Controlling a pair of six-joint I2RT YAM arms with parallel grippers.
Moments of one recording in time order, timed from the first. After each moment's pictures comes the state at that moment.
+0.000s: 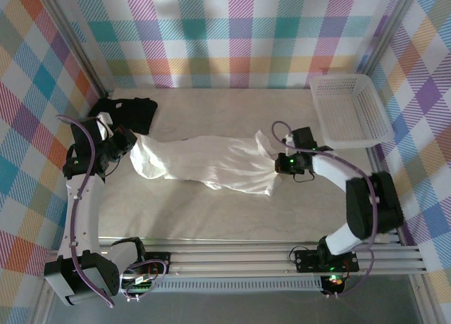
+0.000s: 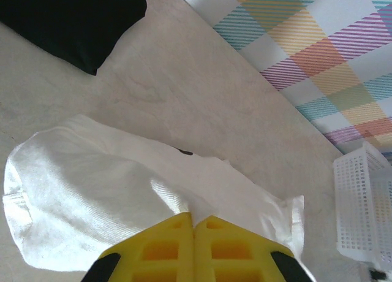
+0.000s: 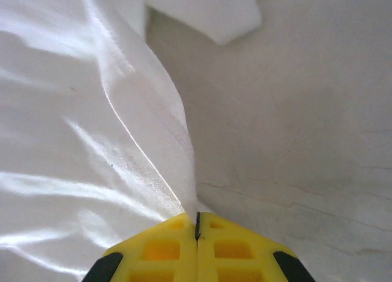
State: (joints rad) left arm 0.22 1.07 1.05 -0.62 0.40 -0.55; right arm 0.25 1.50 0.85 -0.40 -0.32 0.30
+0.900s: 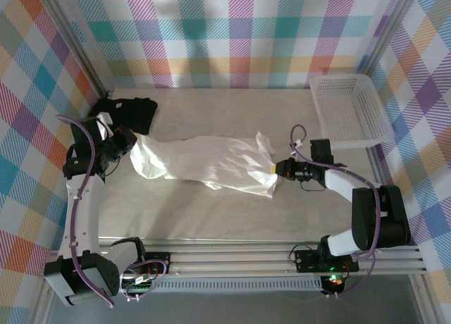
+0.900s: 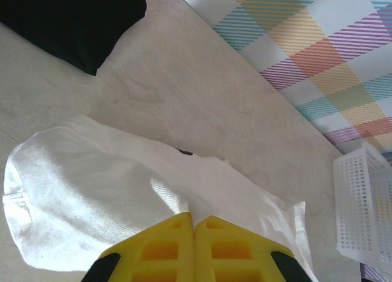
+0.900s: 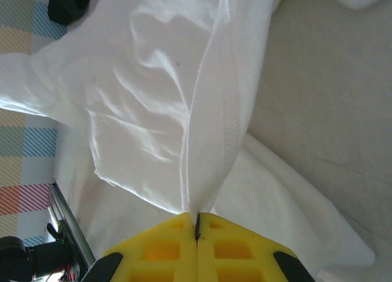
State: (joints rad) left arm 0.23 1.06 1.05 -0.62 0.40 -0.55; right arm 0.11 1.43 0.64 -0.12 -0.81 0.37
